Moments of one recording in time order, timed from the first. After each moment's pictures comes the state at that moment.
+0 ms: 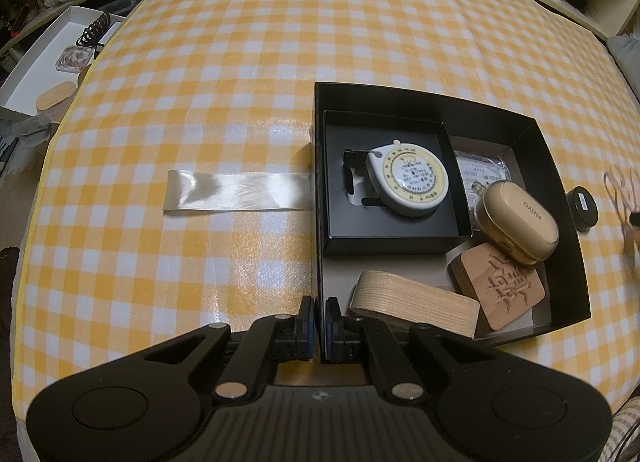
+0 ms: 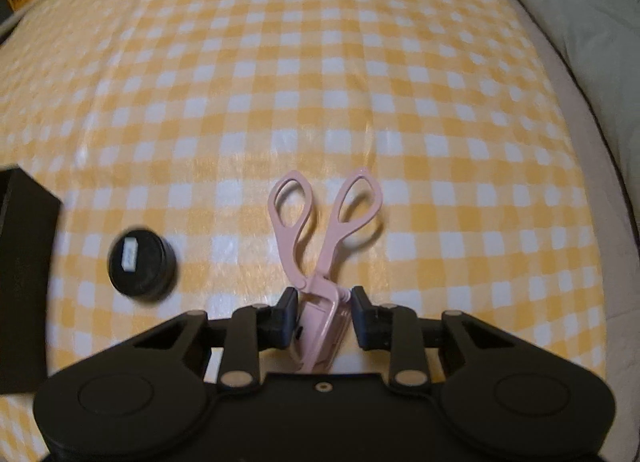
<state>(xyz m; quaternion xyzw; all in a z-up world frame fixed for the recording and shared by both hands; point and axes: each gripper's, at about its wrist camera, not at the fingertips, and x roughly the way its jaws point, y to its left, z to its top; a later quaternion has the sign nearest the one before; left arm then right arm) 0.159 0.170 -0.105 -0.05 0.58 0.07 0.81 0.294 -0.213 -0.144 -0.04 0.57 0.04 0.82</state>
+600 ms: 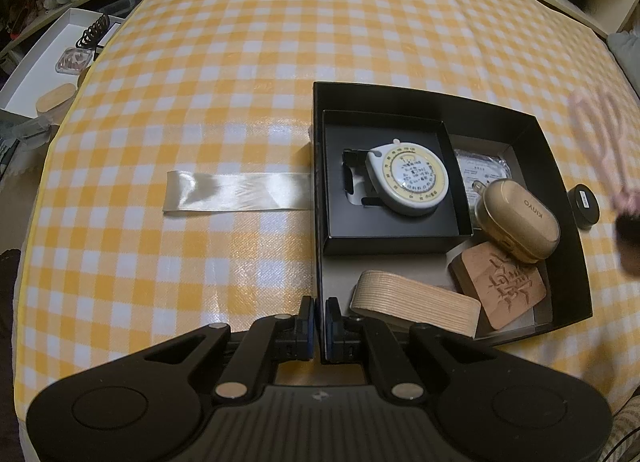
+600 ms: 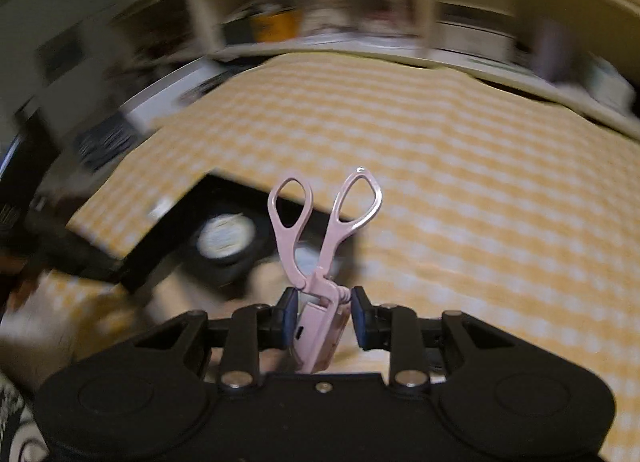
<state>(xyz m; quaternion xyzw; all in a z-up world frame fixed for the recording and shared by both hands) 0.159 0.169 -0.104 -0.05 0.58 0.07 0.81 0.198 -0.073 -0.053 -0.11 0.40 0.37 0.83</state>
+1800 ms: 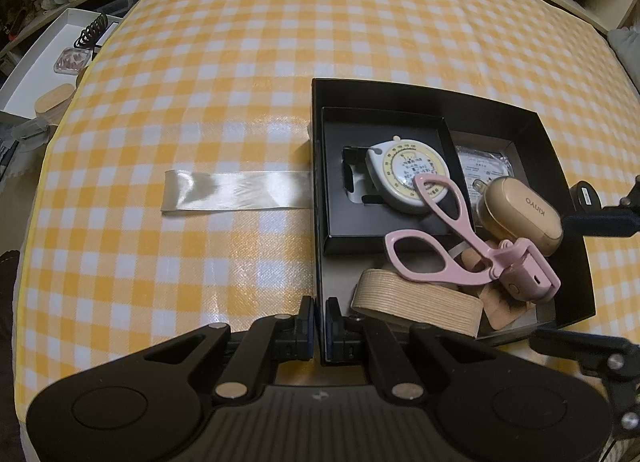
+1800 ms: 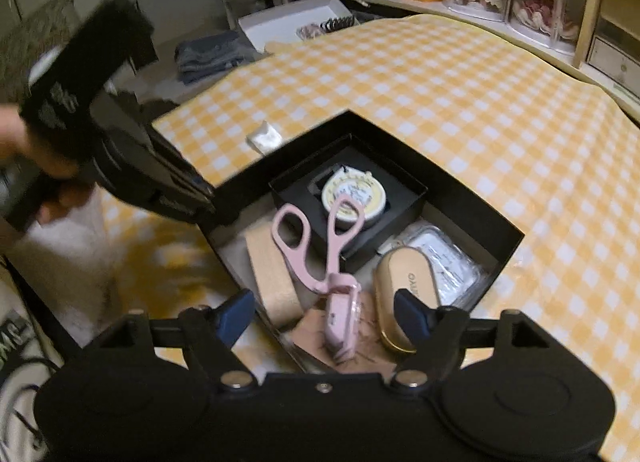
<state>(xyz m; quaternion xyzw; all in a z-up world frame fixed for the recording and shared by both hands) 0.161 0.170 -0.104 -0.05 0.58 0.07 0.81 0.189 -0.023 -0.074 -0.17 0.42 0.48 0.75</state>
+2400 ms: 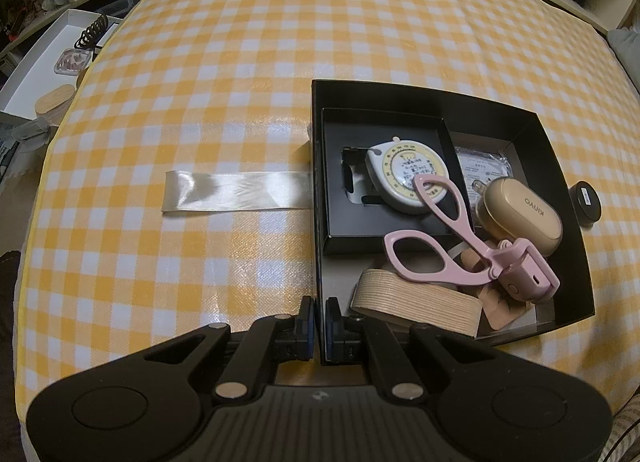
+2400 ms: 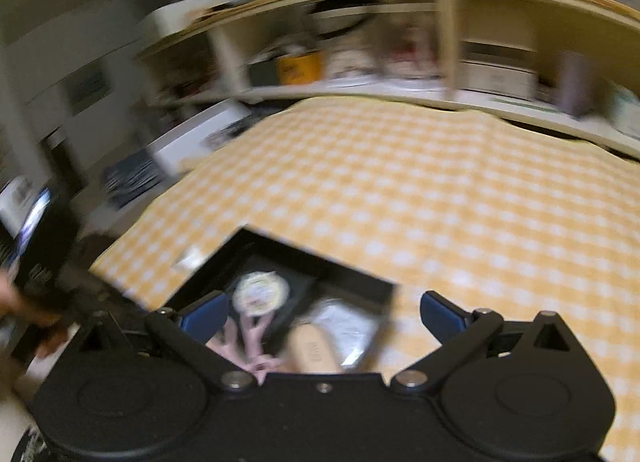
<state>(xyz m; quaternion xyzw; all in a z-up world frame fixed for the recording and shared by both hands) 0.161 0.169 -0.104 -0.05 0.58 0.07 0.81 0.223 -0.099 -0.026 -0.02 0.36 0.33 0.87</state>
